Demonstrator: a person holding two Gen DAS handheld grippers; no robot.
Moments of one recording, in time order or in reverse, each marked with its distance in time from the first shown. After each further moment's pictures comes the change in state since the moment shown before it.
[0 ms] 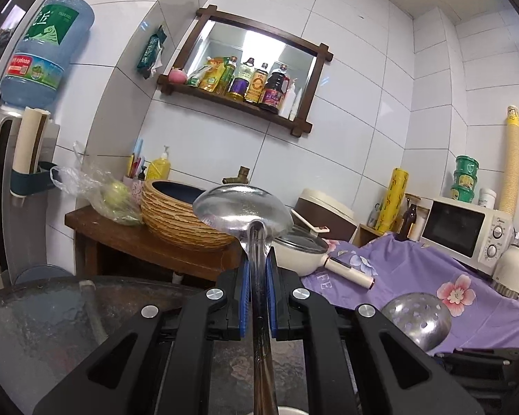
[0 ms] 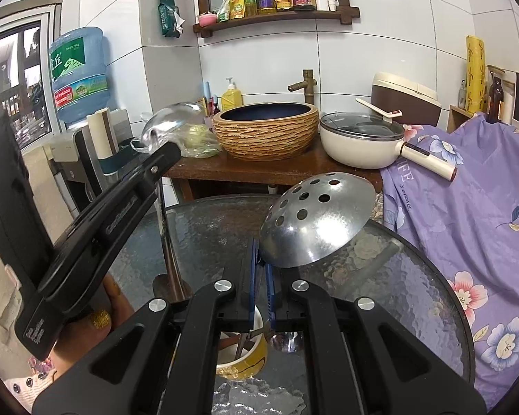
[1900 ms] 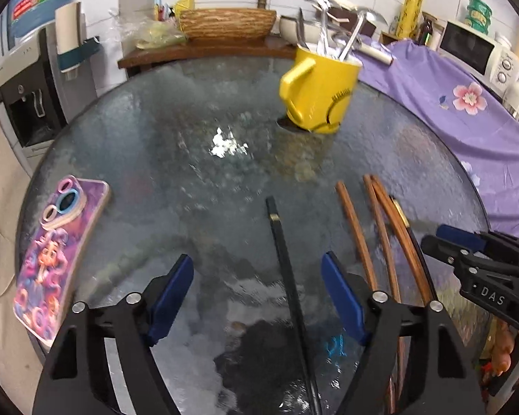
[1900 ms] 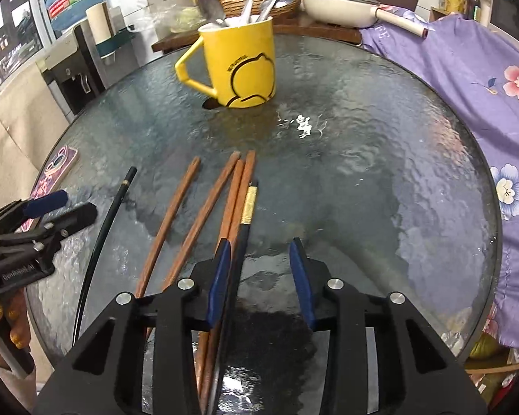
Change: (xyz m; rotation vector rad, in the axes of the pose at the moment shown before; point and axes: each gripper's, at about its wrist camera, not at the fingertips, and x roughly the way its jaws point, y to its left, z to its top) left arm -0.197 0.039 -0.152 0.161 0.785 0.168; right arm -0.086 0.039 -0.239 0.043 0.415 -0.070
